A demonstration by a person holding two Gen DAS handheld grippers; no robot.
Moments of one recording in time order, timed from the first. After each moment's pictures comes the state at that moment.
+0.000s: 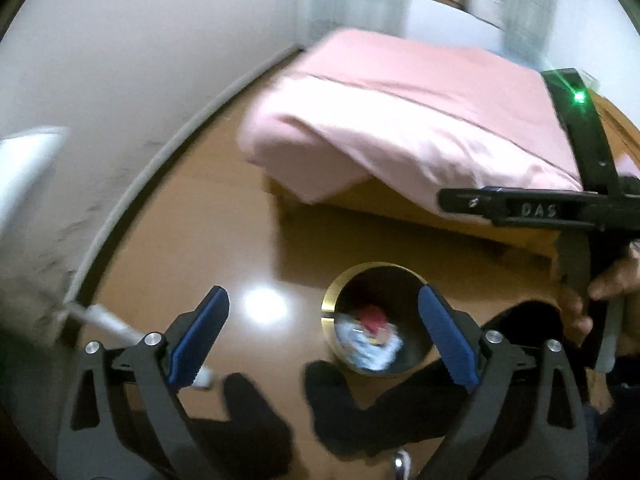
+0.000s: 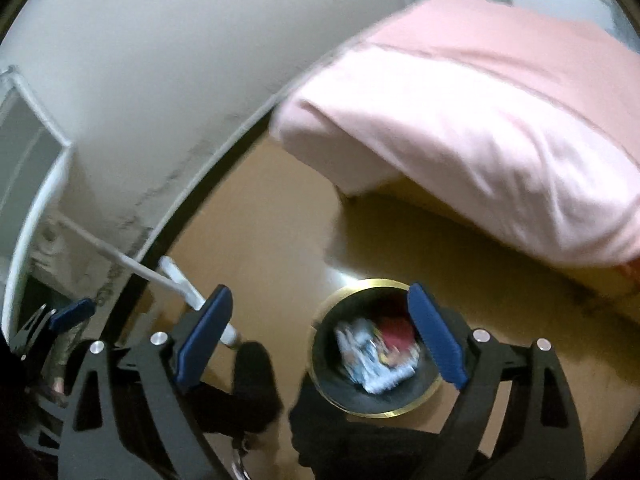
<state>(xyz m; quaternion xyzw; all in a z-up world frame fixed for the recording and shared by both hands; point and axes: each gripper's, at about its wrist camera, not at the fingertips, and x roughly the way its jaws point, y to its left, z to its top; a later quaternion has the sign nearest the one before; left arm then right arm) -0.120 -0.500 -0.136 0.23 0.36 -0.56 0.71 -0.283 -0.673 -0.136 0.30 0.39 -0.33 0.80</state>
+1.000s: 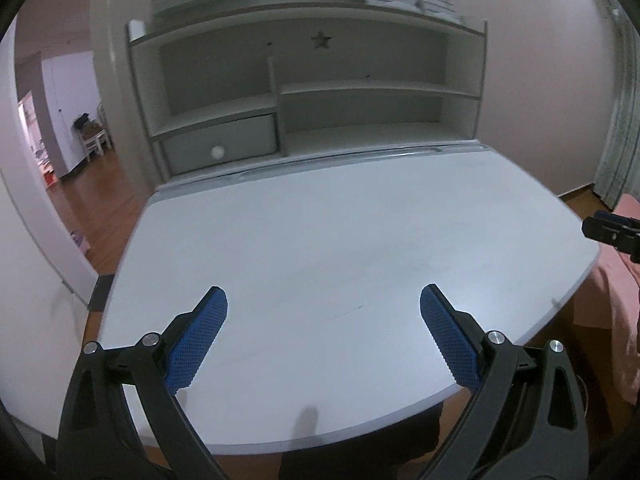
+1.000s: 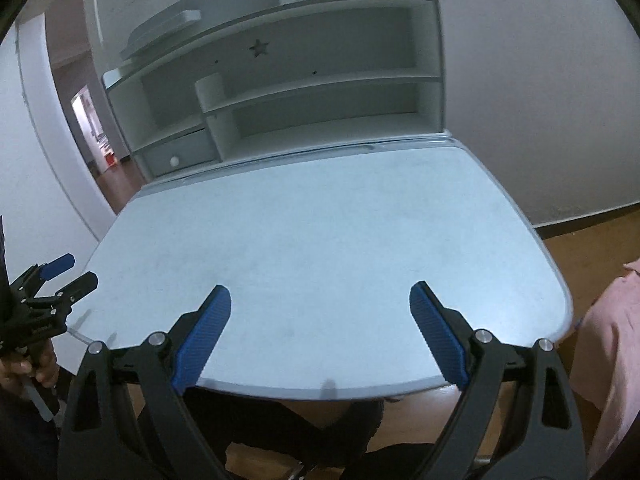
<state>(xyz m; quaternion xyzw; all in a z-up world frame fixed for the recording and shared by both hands) 0.032 -0.039 0.002 0.06 0.34 -0.08 0.93 0.008 -0.345 0.025 0.07 0.37 0.06 0.92</state>
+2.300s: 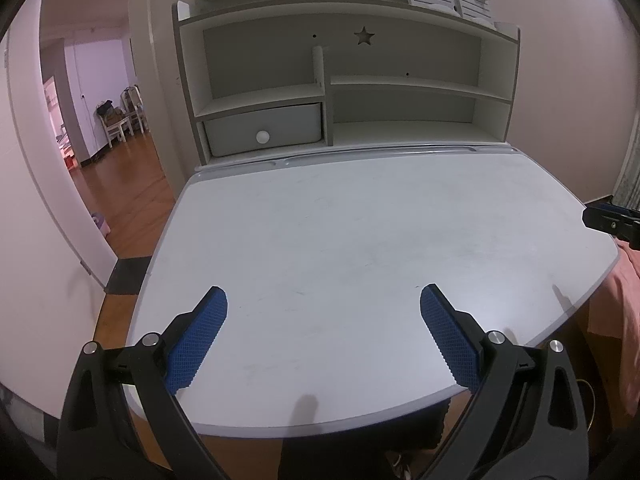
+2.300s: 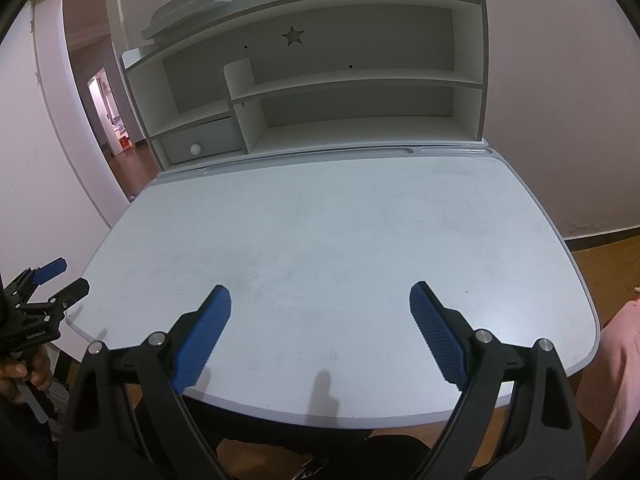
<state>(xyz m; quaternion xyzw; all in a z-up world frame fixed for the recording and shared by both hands) 0.024 0.003 -0.004 0.04 0.35 -0.04 0.94 0.043 -0.308 0.020 0.05 0.38 0.09 0.92</state>
